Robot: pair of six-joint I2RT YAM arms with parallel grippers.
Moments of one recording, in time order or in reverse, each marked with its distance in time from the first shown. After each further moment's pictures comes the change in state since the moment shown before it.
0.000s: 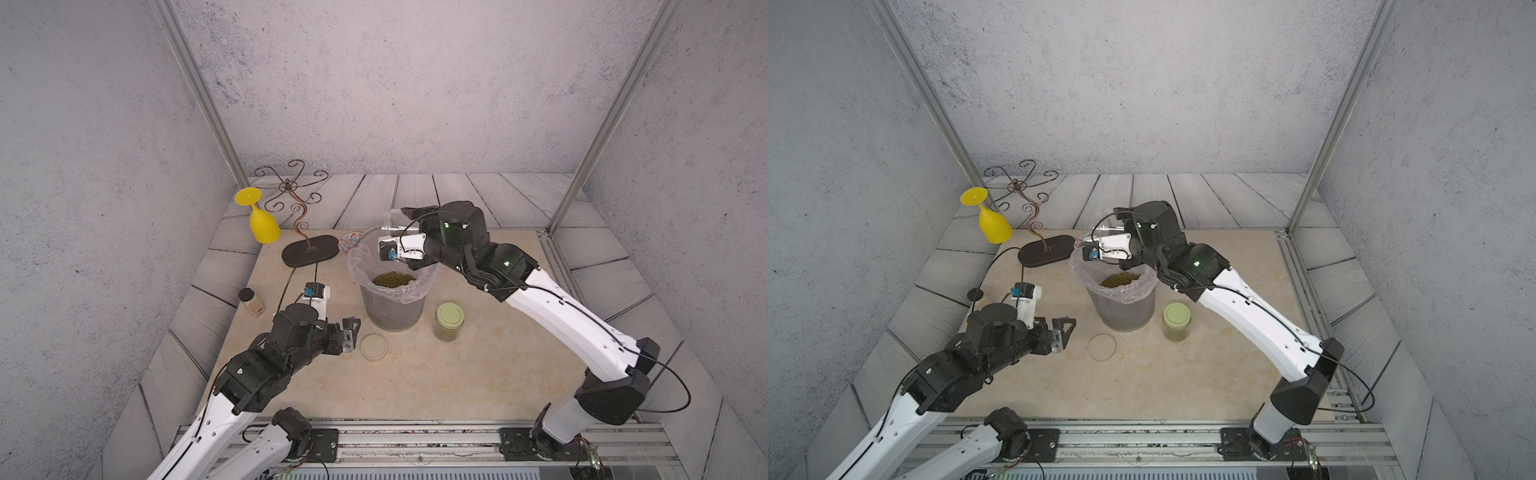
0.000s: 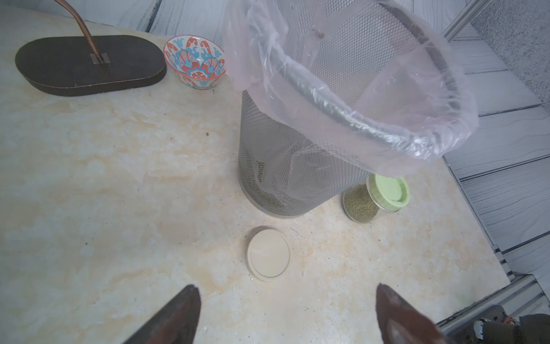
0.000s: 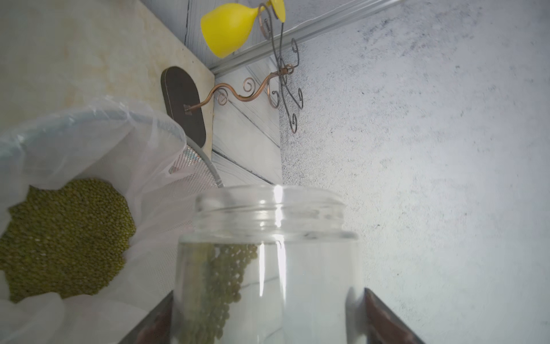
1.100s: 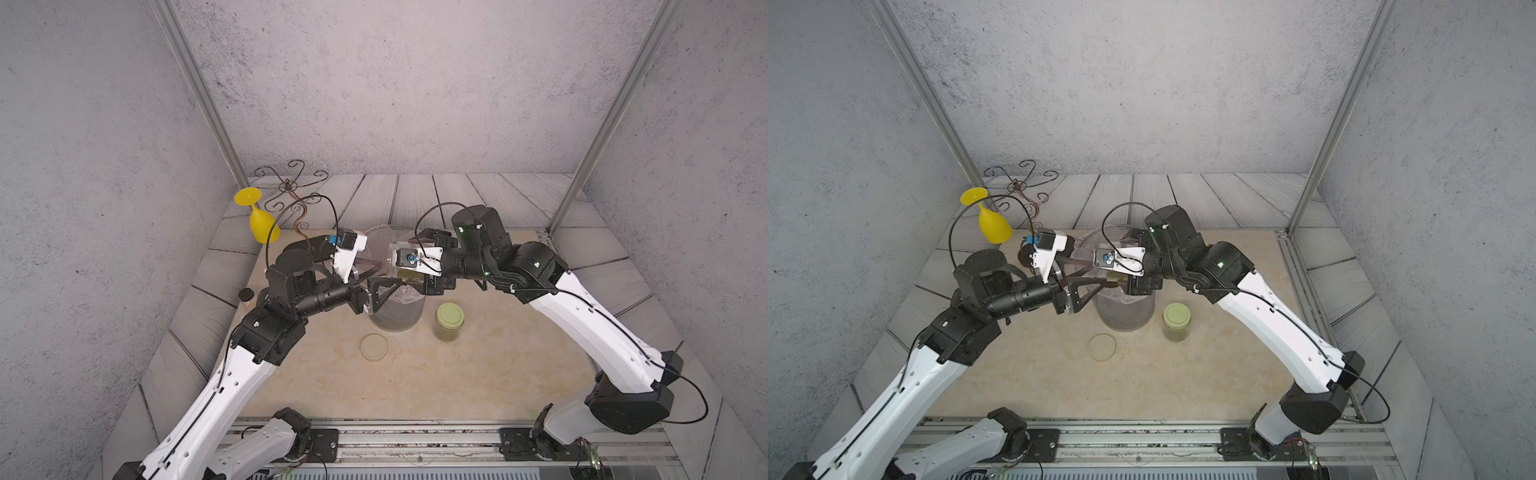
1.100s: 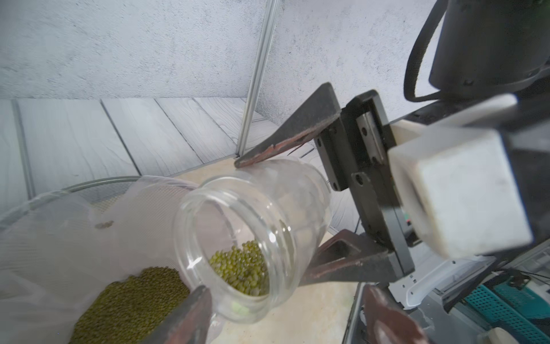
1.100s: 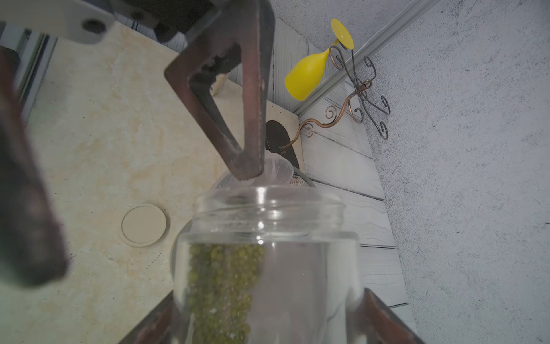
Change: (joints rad) left arm 0.099 0.296 0.232 0.517 0.685 0.202; right arm -0.011 -0.044 0.049 -0.342 -0.304 0.307
